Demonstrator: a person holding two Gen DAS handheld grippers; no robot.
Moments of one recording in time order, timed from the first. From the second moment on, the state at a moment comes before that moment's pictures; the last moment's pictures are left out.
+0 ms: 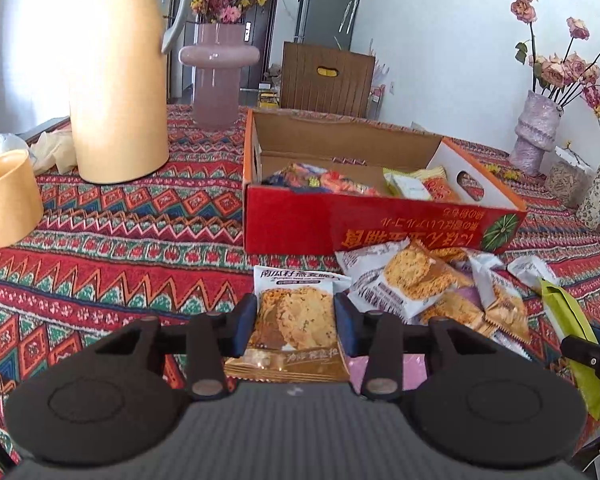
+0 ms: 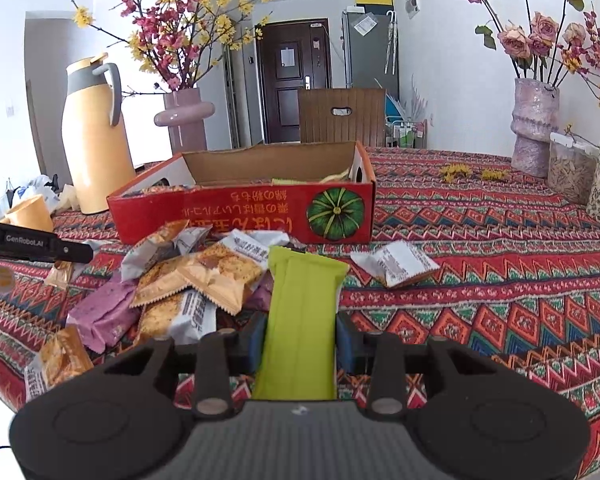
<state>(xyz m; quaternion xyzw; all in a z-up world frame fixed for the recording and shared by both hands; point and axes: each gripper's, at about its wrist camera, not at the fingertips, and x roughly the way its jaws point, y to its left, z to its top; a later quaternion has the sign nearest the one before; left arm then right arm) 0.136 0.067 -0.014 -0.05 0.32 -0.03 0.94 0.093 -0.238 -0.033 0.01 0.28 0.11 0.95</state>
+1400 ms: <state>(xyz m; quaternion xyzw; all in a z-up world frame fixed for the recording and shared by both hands) 0.298 0.029 0.015 -0.06 0.27 0.00 0.96 0.313 -0.202 -0.002 0.02 0.22 0.10 0.97</state>
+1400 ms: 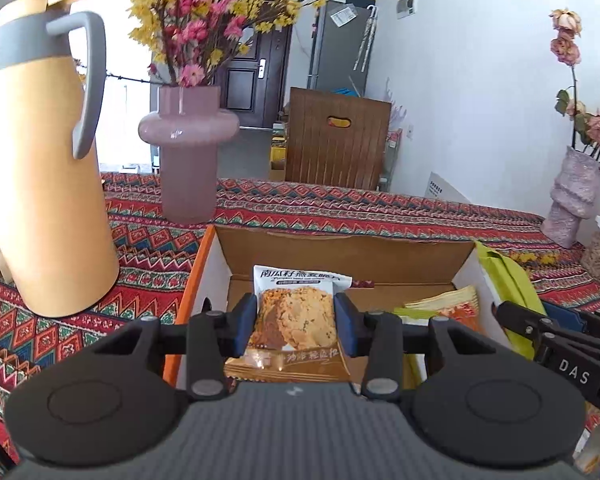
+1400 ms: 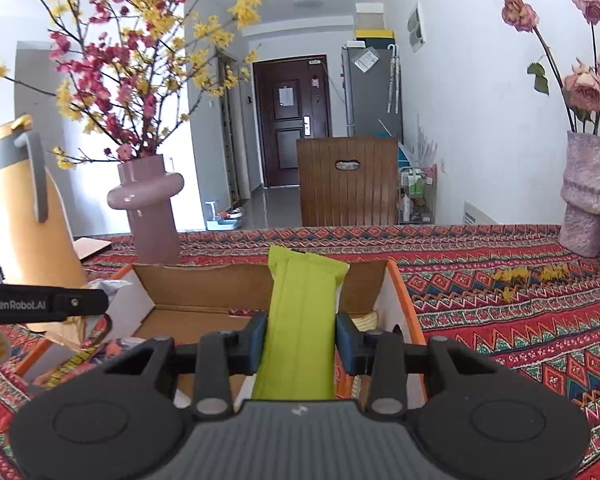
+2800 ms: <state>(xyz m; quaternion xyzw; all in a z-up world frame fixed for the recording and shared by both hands) 0.244 0.029 0.056 -0.06 0.20 0.01 0.98 0.251 -0.219 0.041 0.05 0.15 0.11 0.98</state>
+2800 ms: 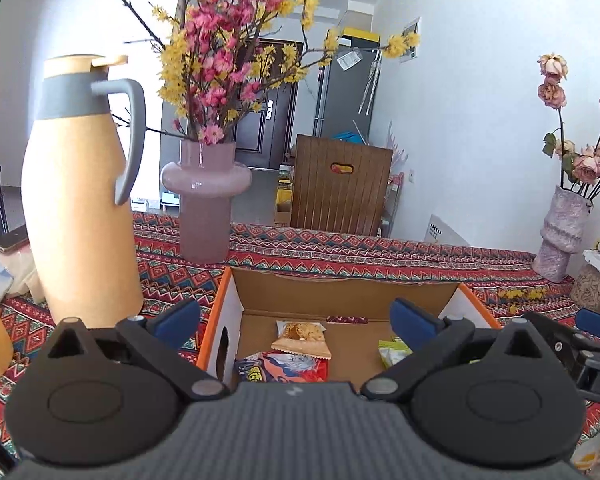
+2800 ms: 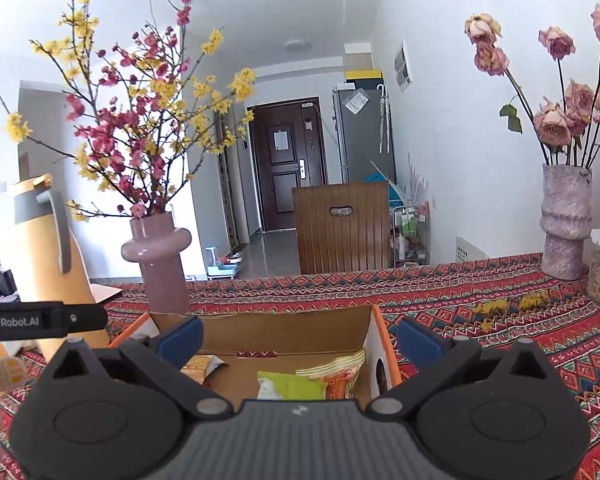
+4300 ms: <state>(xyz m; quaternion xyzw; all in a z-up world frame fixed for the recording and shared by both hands) 0.051 0.016 -0.034 0.00 0.34 -0.06 0.94 0.067 -0.255 -0.025 0.04 0.27 0.12 0.96</state>
